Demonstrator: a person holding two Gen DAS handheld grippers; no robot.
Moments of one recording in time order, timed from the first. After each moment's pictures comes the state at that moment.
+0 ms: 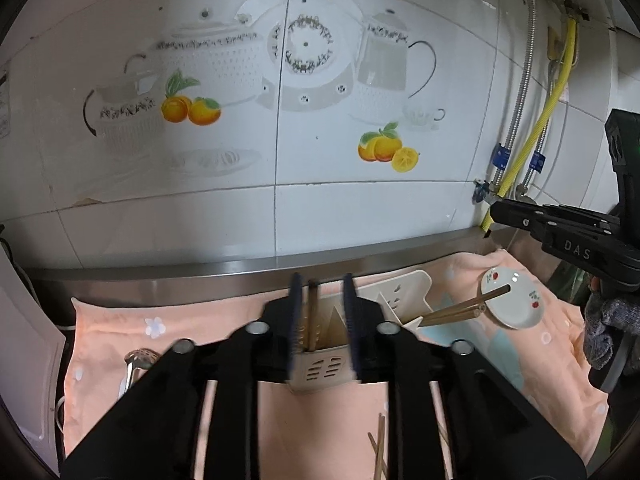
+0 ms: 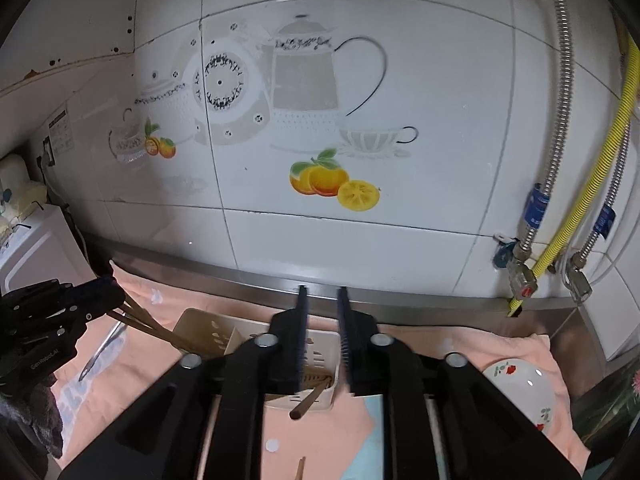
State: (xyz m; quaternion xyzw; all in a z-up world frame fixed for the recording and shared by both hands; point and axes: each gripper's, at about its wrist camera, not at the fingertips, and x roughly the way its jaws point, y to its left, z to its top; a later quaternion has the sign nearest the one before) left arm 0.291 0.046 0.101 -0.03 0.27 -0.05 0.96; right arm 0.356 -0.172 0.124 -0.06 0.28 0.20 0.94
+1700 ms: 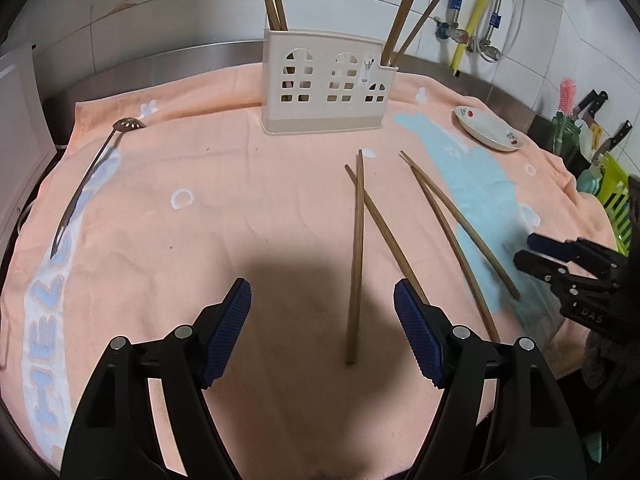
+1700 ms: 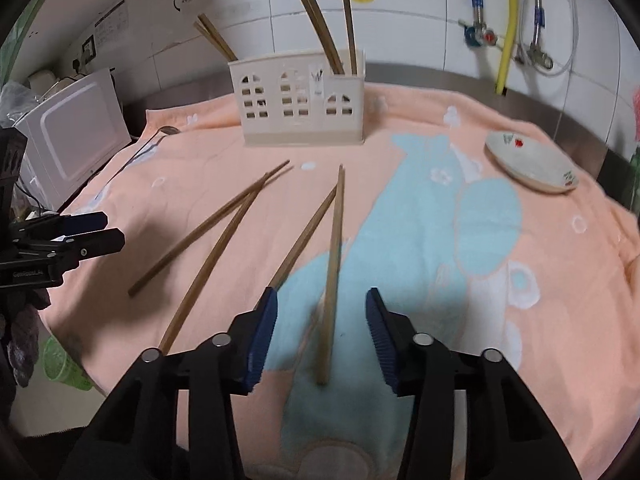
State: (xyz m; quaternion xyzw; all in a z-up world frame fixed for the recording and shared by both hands) left arm 0.092 0.030 -0.091 -0.04 0.40 -0.08 0.91; right arm 0.112 -0.229 -0.105 -0.04 0.37 0.20 0.90
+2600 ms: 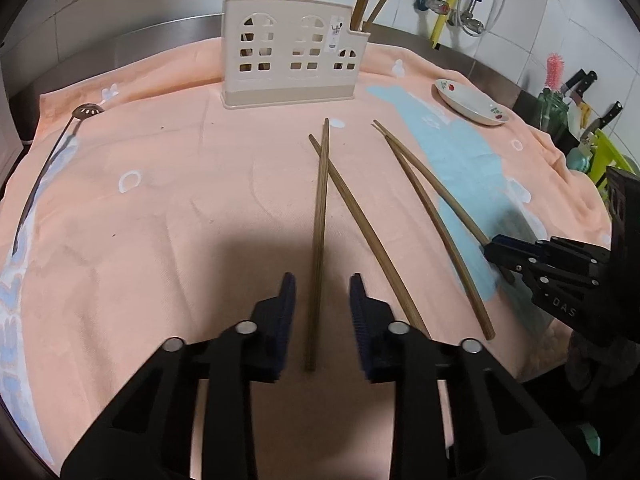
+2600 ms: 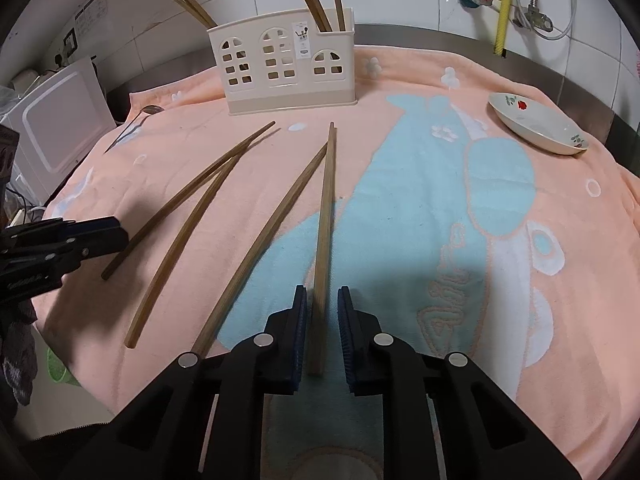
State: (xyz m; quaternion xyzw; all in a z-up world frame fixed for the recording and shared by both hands) left arm 0.110 0.002 -0.117 -0.03 0.43 -0.12 0.90; right arm 0.125 -0.230 -0.135 -0.04 0.41 0.19 0.89
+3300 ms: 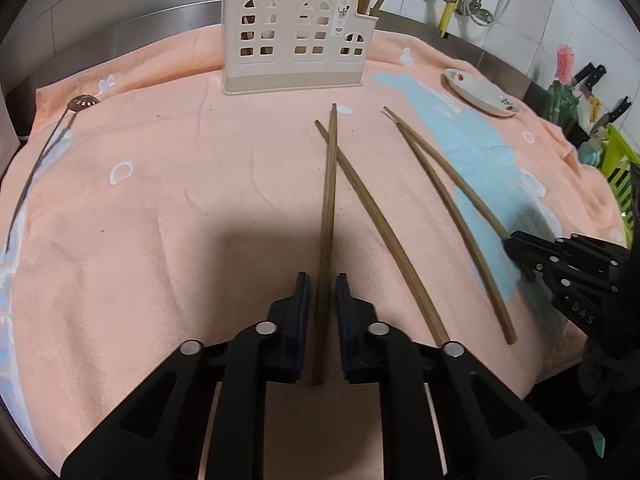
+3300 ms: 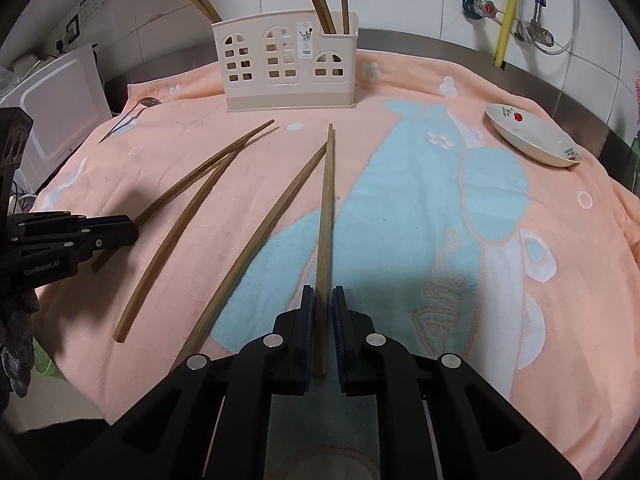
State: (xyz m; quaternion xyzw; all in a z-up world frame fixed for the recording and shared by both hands) left arm 0.119 0.000 -0.131 -0.02 0.44 -0.10 0.89; right arm 0.120 -0.226 -0.138 -0.07 0.40 0.18 0.90
